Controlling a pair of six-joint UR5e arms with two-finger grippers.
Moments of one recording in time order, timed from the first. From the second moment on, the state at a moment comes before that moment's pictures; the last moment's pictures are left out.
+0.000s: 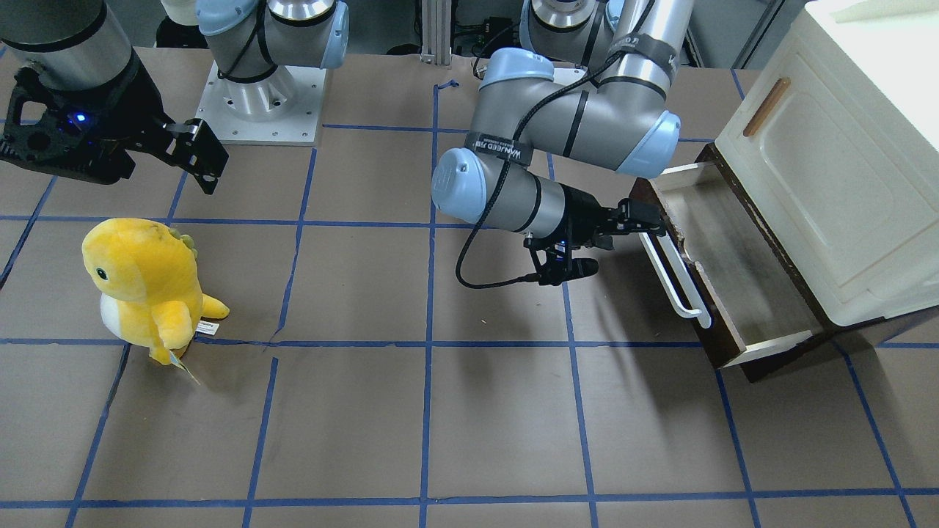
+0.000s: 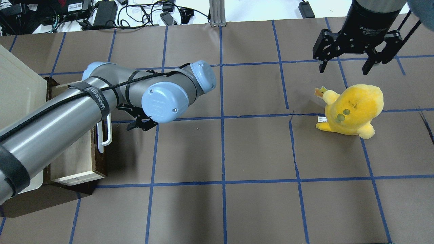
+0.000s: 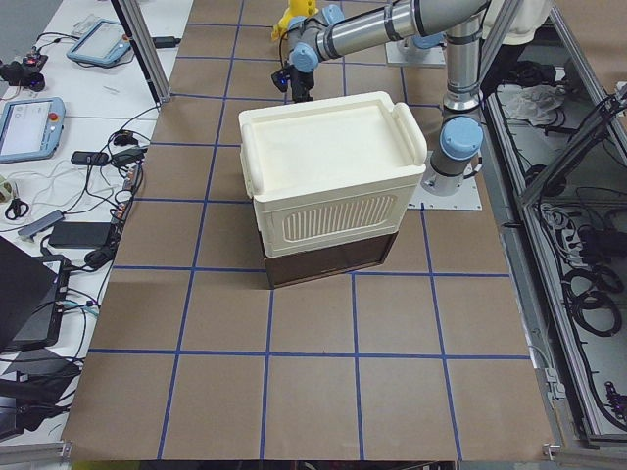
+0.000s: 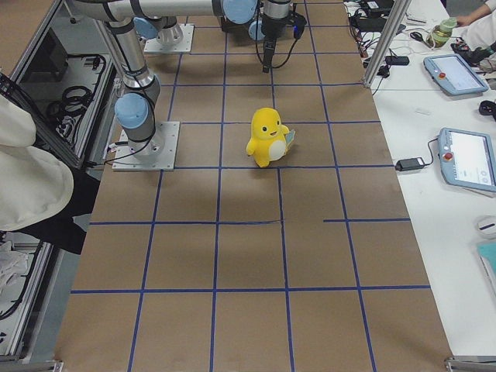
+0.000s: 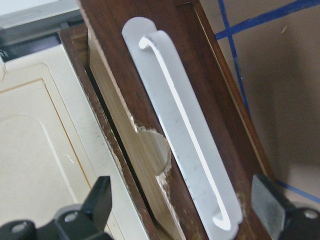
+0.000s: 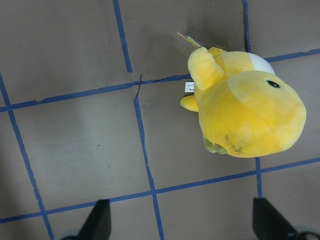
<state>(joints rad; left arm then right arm) -1.90 -1.88 -1.69 -1.74 2.39 -0.43 1.51 -1.53 1.48 -1.44 -1.63 0.11</state>
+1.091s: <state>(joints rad) -1.70 -1.52 -1.56 -1.68 1.62 -0.10 1.51 -1.53 1.48 -1.44 -1.63 0.11</state>
